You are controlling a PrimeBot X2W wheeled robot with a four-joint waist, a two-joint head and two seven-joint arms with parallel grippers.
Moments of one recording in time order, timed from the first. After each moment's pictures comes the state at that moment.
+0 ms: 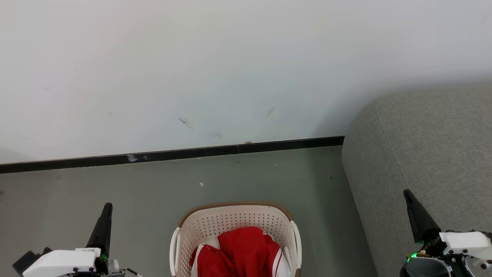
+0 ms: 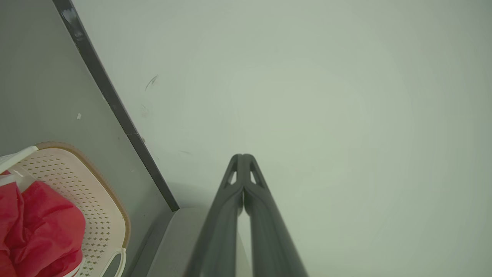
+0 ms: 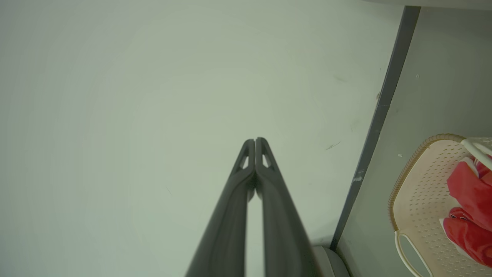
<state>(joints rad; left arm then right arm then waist) -0.09 -0.02 0.15 0.28 -1.54 -0.12 0.17 -0.07 0.01 -0.21 0.27 1.54 0.12 0.17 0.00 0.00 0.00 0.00</state>
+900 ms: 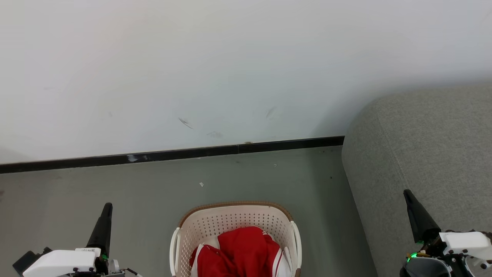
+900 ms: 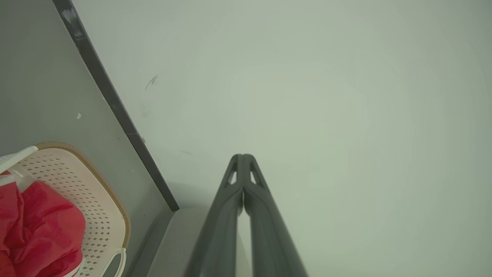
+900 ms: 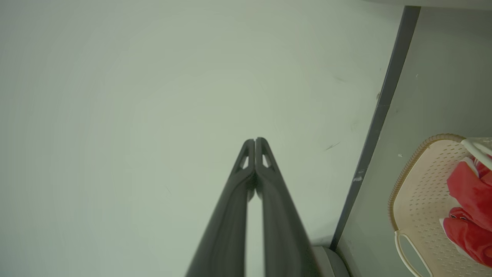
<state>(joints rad) -0.09 -0.02 0.15 0.28 -1.54 -0.12 0.17 -0.07 0.01 -0.21 0.27 1.54 0.12 0.17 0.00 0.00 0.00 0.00</state>
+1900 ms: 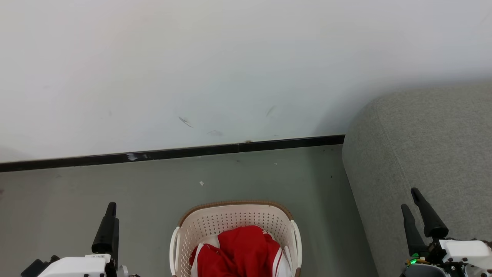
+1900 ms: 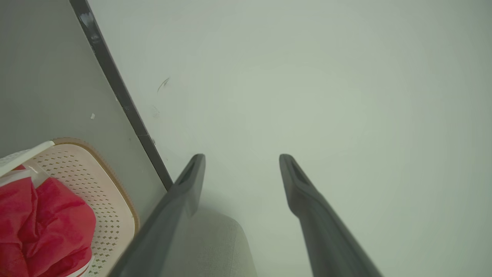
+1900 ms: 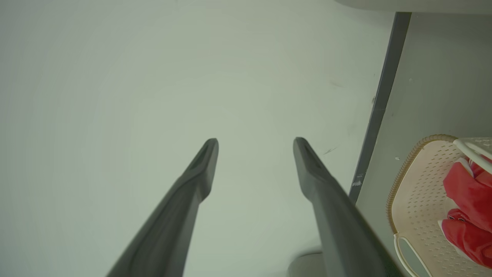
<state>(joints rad) -0.06 -0.04 0.12 0.27 -1.53 -0.12 0.10 -0.02 0.03 -0.21 0.23 1.54 0.12 0.14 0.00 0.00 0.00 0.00</state>
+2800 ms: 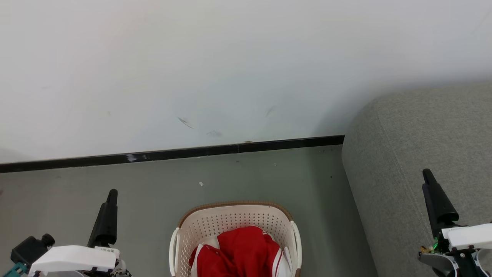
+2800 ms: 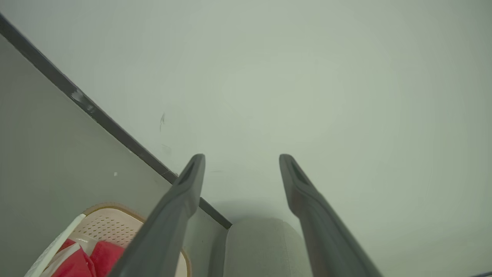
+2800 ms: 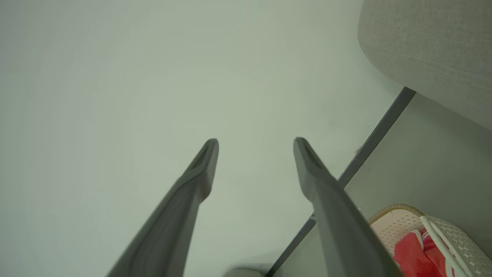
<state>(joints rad) -0.08 0.06 0.00 0.21 -1.26 -0.12 -0.03 -0.02 -0.08 -0.13 0.11 1.32 0.12 0.01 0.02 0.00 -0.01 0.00</state>
